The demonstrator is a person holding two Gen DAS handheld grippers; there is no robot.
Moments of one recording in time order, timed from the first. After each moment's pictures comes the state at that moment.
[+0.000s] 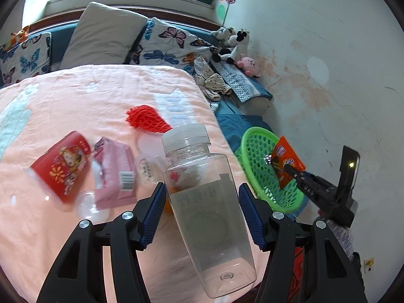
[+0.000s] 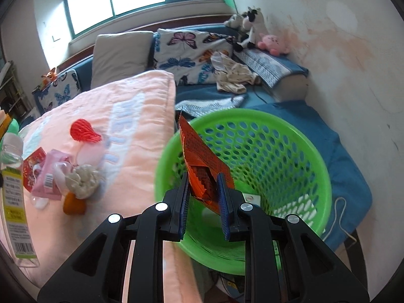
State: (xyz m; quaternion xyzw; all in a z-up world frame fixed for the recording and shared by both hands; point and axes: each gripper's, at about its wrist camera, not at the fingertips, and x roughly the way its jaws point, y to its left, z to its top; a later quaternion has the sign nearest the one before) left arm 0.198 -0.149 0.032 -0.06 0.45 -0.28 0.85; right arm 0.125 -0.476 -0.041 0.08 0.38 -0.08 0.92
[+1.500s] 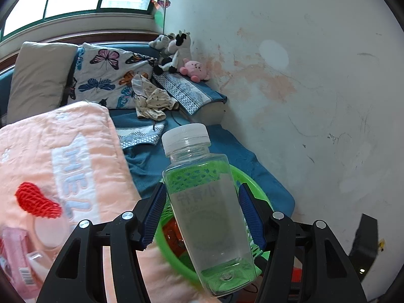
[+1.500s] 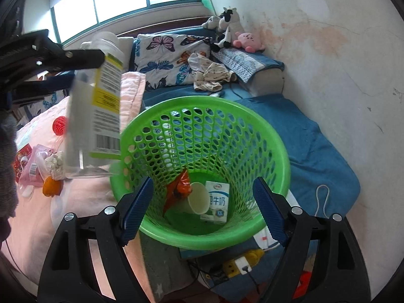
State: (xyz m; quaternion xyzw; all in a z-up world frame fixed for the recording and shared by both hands) left arm 0.244 -0.361 0.029 -0.01 0.38 -0.39 0.84; right arm 0.069 -0.529 -0.055 0.09 0.37 -0.12 0.92
